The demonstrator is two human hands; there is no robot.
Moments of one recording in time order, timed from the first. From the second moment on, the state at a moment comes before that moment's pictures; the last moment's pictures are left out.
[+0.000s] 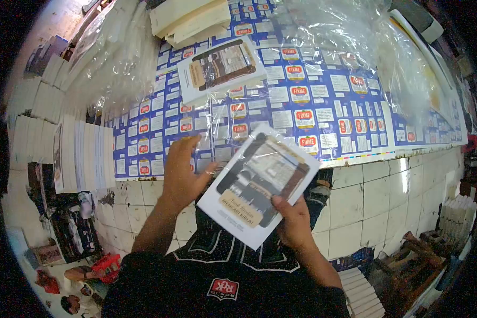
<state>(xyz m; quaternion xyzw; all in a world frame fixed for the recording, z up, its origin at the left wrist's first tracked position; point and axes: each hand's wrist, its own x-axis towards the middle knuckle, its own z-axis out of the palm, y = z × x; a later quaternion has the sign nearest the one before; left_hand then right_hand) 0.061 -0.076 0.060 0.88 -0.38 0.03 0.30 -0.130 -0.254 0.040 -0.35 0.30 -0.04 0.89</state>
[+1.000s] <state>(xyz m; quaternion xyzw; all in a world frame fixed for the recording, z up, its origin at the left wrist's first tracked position) 0.006 -0.070 0.036 0.61 -0.03 -0.23 0.76 -0.085 -0.233 0.041 -0.25 0.29 -0.04 0.92</state>
